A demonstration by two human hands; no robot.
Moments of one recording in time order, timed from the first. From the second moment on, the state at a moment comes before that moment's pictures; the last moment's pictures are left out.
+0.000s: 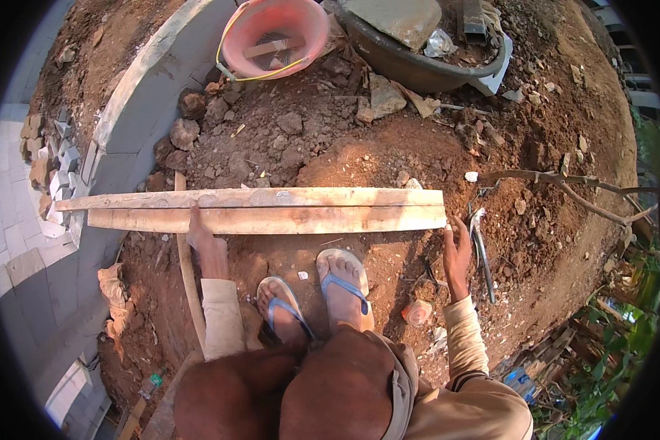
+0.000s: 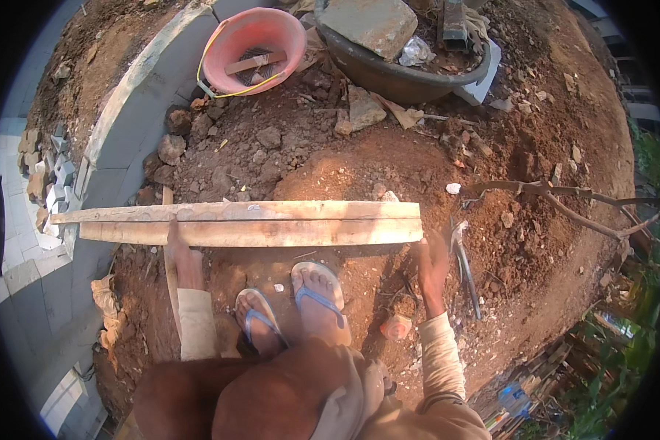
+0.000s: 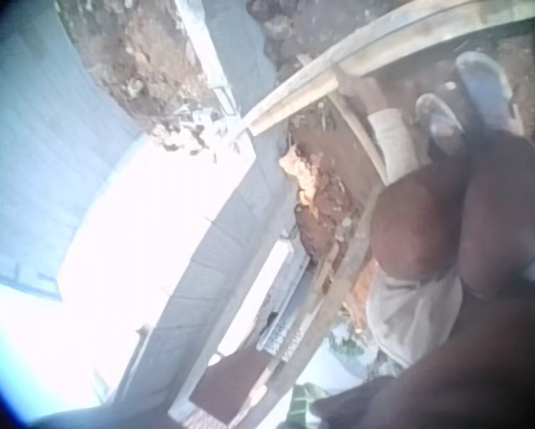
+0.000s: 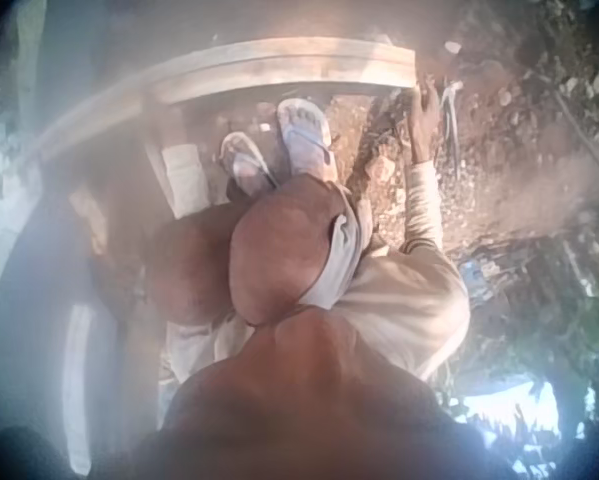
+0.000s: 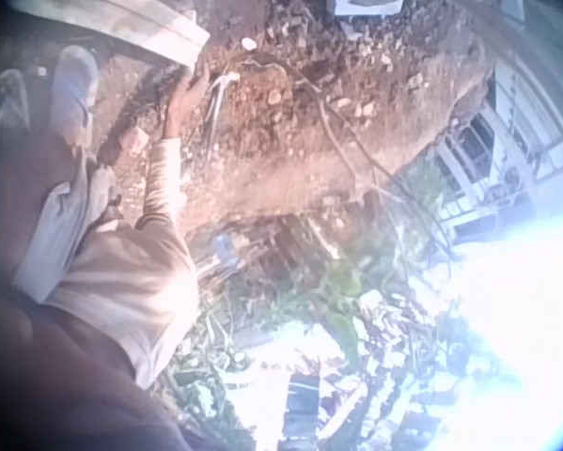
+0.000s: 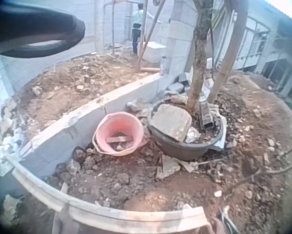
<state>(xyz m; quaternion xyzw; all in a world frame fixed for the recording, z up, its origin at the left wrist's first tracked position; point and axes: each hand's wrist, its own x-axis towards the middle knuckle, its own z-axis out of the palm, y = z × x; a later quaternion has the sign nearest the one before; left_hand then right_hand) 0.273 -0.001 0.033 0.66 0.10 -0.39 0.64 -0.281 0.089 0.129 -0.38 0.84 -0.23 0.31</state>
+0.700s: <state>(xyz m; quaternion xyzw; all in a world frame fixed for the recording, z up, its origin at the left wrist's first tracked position) 0.252 -0.005 0.062 0.67 0.11 -0.34 0.65 -0.166 0.132 0.182 -0.29 0.49 -0.24 0.79</state>
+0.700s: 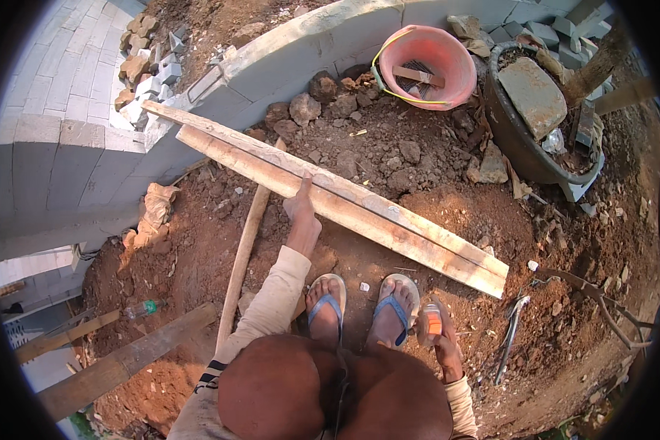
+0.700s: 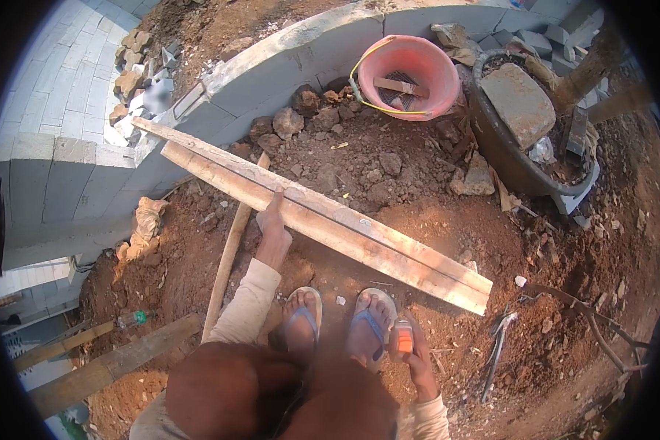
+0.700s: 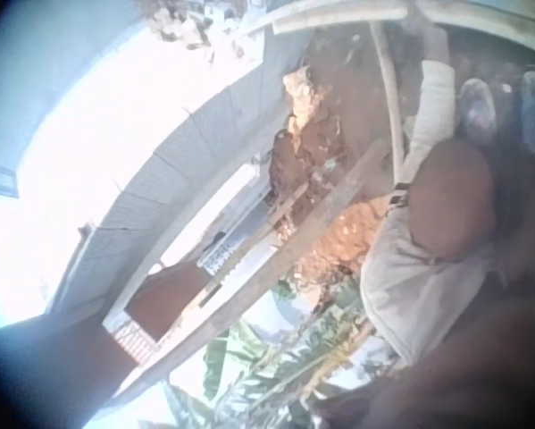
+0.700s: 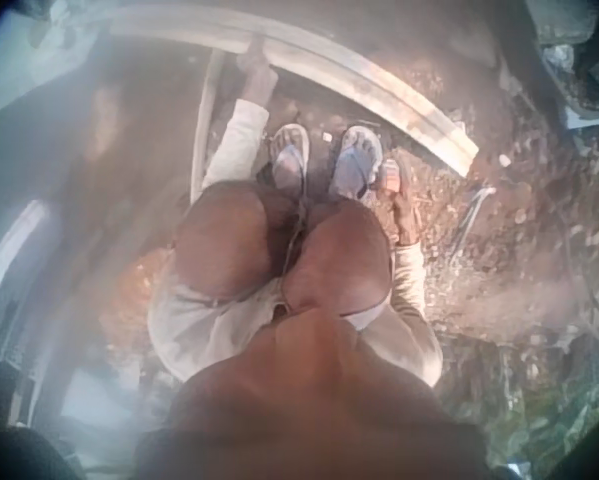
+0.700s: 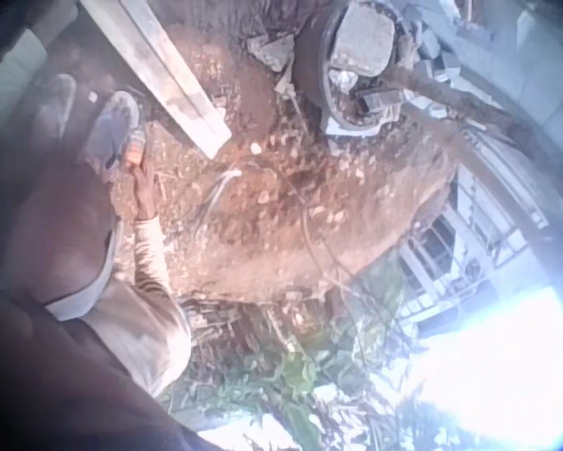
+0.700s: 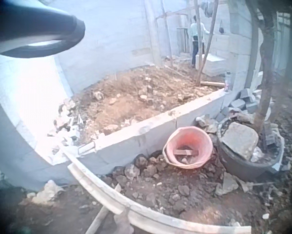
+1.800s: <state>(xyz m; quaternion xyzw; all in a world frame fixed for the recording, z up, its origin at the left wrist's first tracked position) 0.259 0.001 0.079 0.68 0.11 -0.41 0.60 0.082 0.008 -0.011 -0.33 0.32 -0.20 0.86</state>
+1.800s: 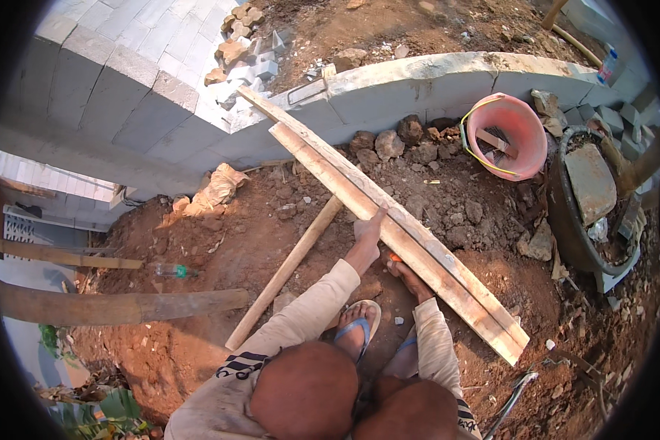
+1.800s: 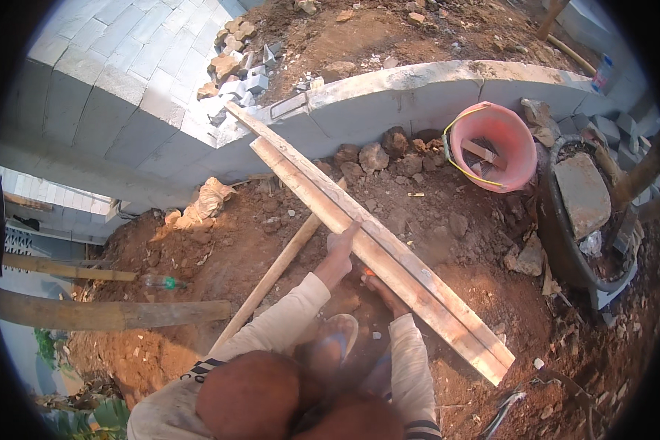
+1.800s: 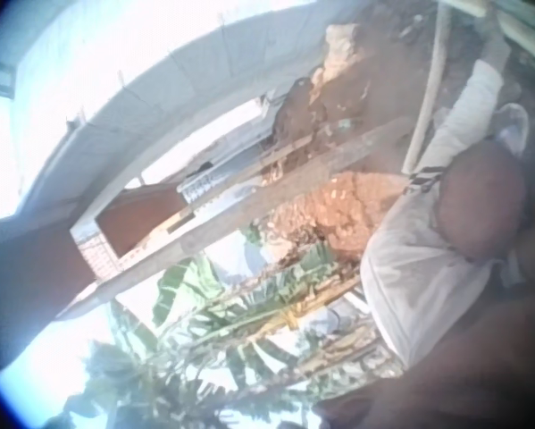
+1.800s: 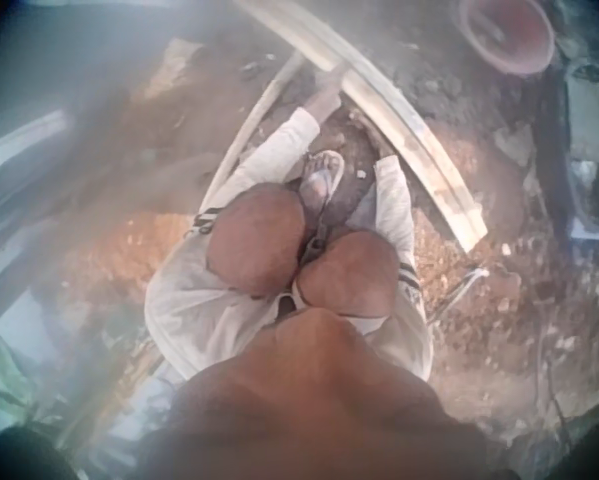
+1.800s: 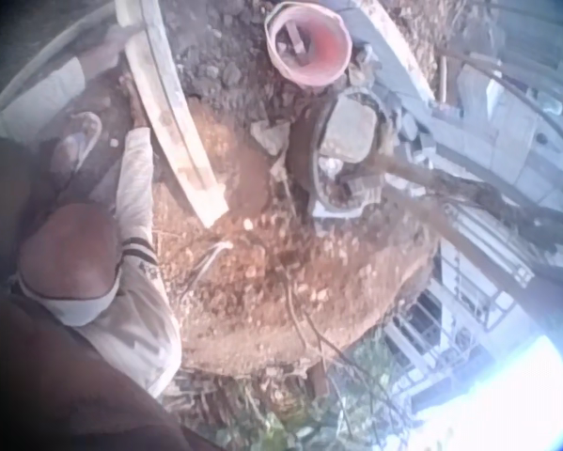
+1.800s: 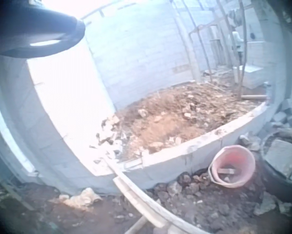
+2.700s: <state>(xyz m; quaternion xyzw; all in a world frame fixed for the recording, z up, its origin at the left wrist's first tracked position) 0.278 0.005 0.049 0.56 0.14 -0.48 0.66 -0.045 0.045 0.116 -0.63 0.45 0.04 0.63</state>
